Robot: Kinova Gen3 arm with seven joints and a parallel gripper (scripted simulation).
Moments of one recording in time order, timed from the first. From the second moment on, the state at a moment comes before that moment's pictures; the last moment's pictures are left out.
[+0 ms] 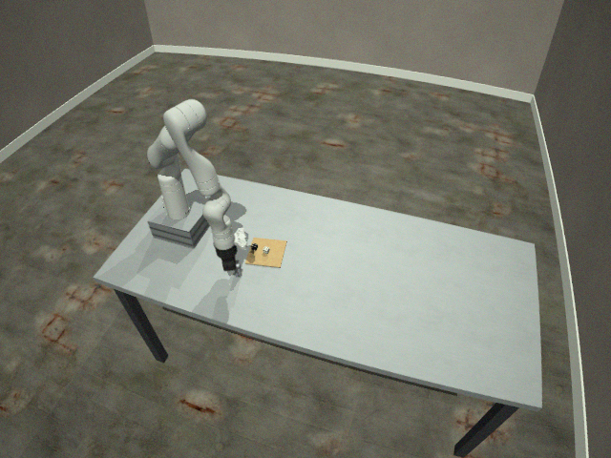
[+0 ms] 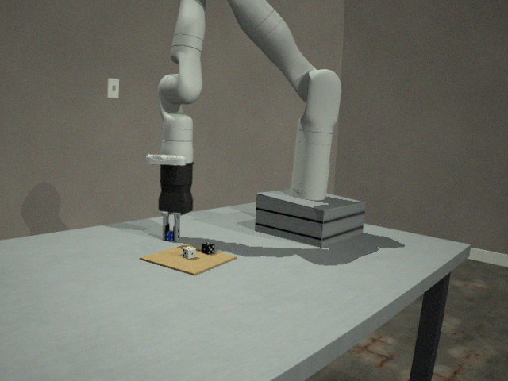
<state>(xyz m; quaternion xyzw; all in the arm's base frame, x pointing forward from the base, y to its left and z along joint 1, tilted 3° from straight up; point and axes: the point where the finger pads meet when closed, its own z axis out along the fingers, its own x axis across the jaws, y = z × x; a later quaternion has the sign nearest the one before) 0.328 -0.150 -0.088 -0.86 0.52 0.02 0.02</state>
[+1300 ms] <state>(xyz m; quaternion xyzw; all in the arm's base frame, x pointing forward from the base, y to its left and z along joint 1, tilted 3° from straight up) 0.326 -0.149 0.002 -0.86 0.51 0.03 0.02</state>
